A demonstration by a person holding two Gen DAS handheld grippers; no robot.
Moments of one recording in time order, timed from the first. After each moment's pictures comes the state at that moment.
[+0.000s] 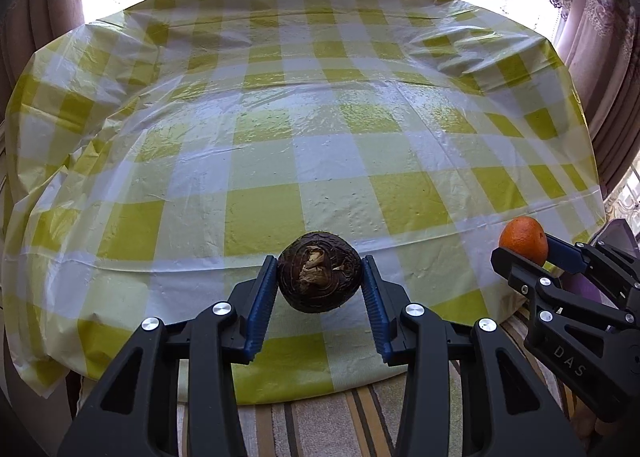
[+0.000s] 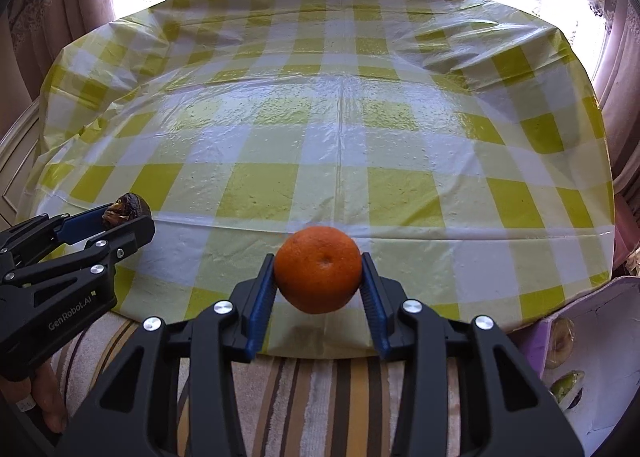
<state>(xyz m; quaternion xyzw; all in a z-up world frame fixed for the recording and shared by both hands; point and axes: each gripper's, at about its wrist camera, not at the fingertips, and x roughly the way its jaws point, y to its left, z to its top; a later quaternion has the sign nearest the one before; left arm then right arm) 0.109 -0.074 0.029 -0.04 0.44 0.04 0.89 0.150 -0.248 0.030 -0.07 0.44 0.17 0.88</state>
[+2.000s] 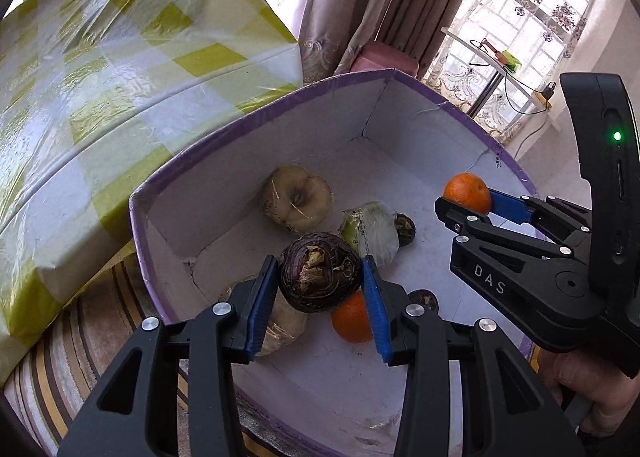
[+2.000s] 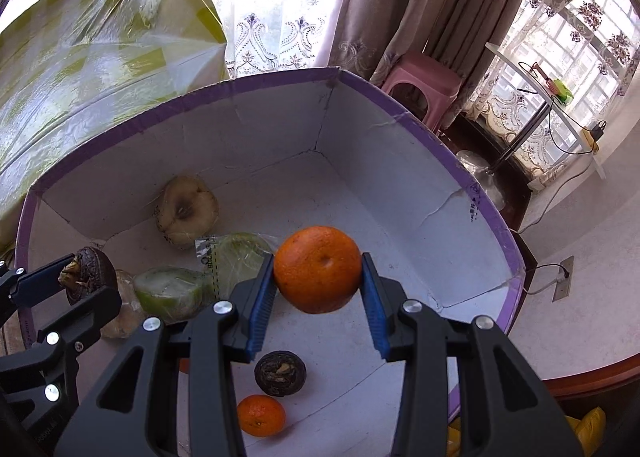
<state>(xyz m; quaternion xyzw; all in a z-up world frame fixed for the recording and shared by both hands) 0.107 -0.409 -0.018 0.04 0.48 -0.32 0.81 0.089 -0.577 -0.013 0.00 0.50 -0.19 0.84</state>
